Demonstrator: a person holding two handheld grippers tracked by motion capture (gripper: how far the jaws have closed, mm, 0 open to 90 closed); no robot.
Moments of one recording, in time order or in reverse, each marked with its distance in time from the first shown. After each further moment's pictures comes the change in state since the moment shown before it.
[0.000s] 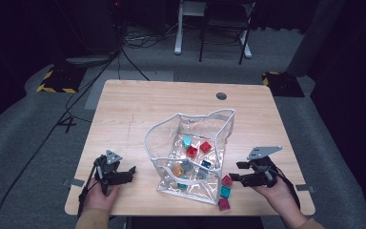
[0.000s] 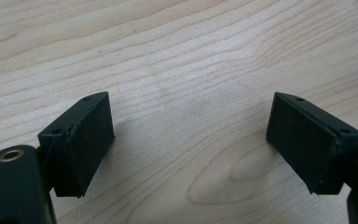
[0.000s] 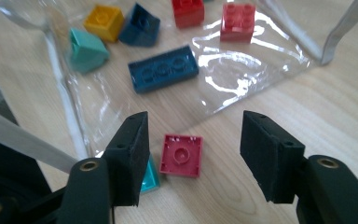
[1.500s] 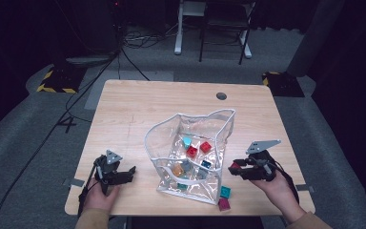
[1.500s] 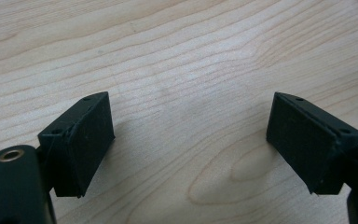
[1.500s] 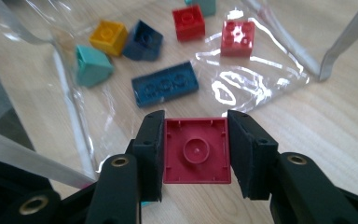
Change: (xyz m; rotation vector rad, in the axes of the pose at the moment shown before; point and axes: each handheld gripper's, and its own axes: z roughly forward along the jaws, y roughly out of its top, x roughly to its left) left arm 0.000 0.000 0.000 0.000 0.000 0.000; right arm -0.005 0.019 -0.006 -0.003 0.027 -0.002
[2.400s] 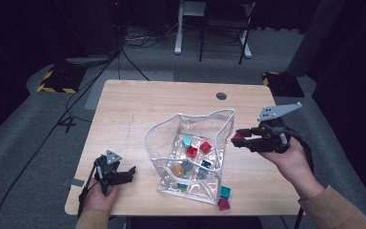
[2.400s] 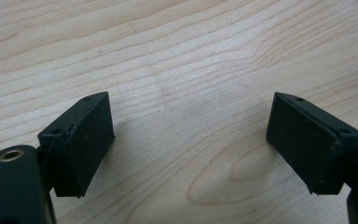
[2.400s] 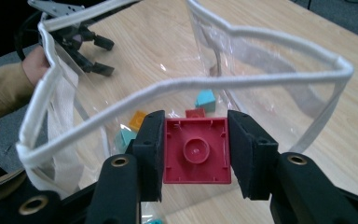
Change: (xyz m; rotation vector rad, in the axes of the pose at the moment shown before) left arm 0.000 0.000 0.000 0.000 0.000 0.000; right arm 0.008 0.095 -0.077 -0.119 0.037 -0.089
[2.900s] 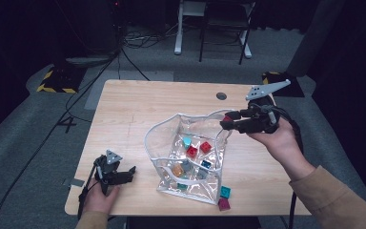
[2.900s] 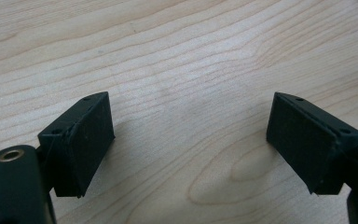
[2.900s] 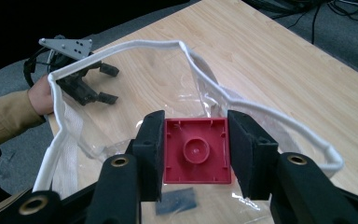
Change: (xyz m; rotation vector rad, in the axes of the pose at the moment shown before) left arm 0.000 0.000 0.000 0.000 0.000 0.000; right arm -0.004 0.055 0.010 -0.017 0.020 -0.028
